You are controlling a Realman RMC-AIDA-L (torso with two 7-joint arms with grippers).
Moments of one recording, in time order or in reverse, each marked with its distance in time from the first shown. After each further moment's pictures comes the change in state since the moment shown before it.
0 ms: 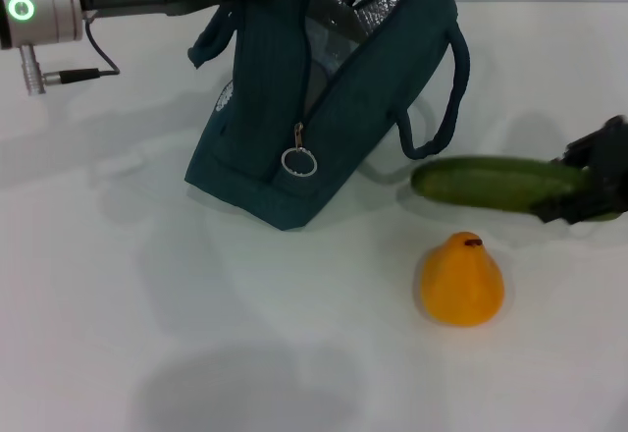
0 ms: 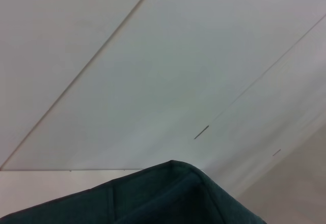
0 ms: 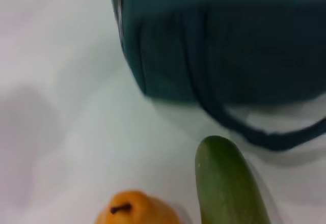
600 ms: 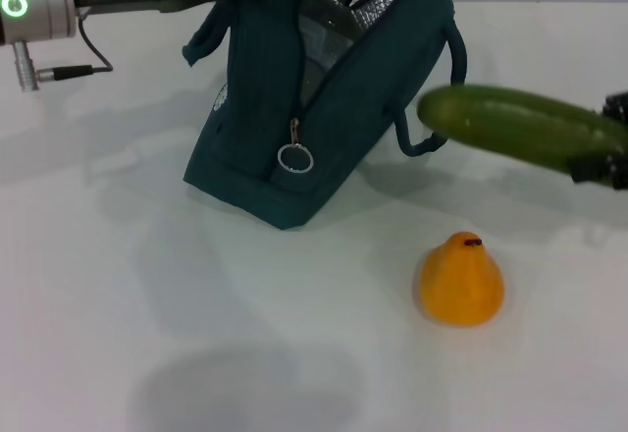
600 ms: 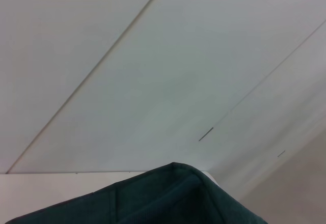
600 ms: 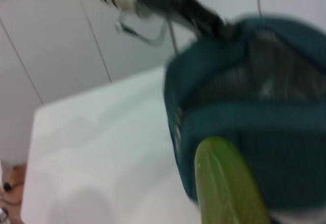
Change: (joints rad) left arm -0.001 0.010 0.000 -0.003 0.001 -0.005 0.000; right arm -0.136 -0.100 0.051 -0.023 0.421 -0.143 -0.084
